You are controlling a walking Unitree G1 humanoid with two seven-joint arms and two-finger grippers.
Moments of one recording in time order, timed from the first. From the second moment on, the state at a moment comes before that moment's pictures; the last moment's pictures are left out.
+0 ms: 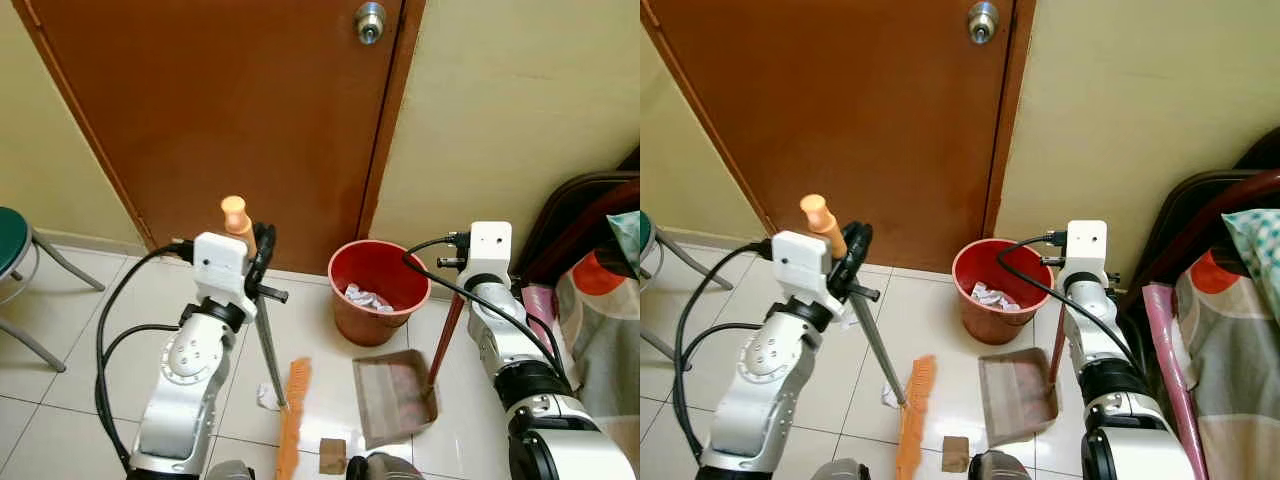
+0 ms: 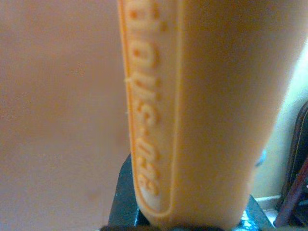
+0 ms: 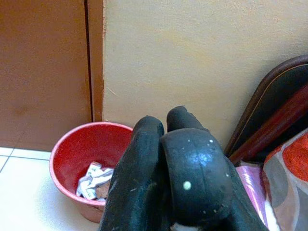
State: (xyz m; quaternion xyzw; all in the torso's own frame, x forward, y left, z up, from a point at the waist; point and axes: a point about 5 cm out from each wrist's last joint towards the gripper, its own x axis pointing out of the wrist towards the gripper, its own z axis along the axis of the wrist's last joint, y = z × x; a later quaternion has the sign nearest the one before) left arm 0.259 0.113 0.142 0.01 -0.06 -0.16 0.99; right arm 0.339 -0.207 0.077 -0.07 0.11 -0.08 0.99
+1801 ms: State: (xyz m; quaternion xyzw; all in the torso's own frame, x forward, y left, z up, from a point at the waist) left arm 0.285 0.112 0.105 0.03 -0.05 -0.14 0.99; right arm 0.328 -0.190 0.061 -0.02 0.12 -0.13 0.98
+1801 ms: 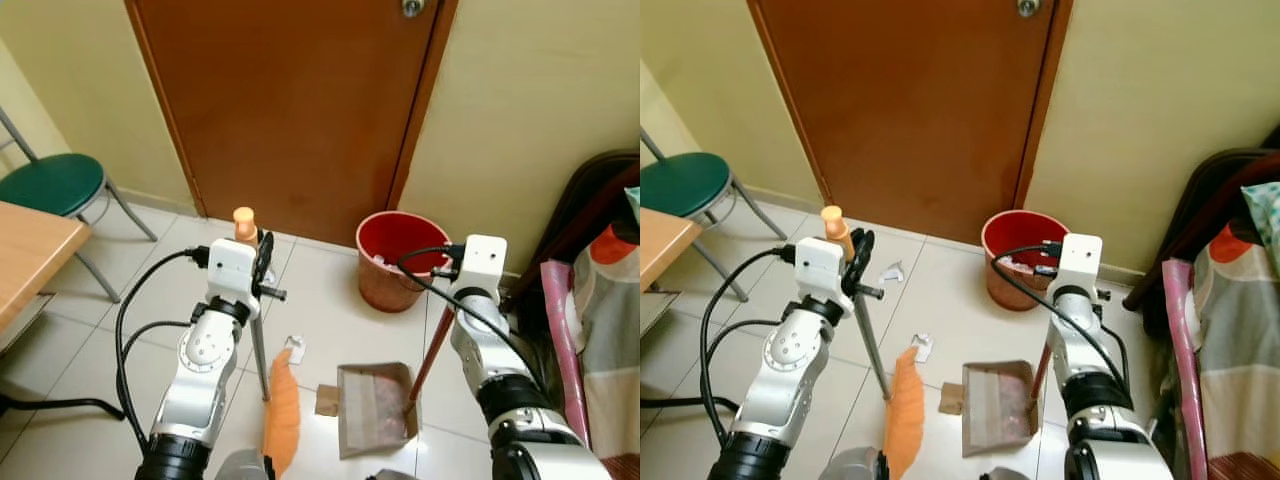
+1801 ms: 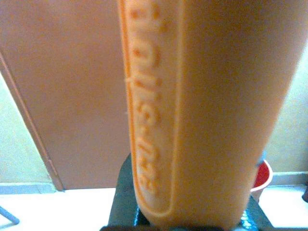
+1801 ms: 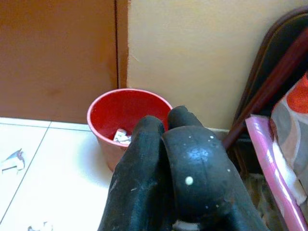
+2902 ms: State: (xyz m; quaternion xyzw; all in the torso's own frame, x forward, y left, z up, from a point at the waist) left arm 0.309 0.090 0.140 -0.12 -0.09 -0.16 0.98; right arm 0.329 -0.174 0.060 -0.01 0.12 -0.13 0.98
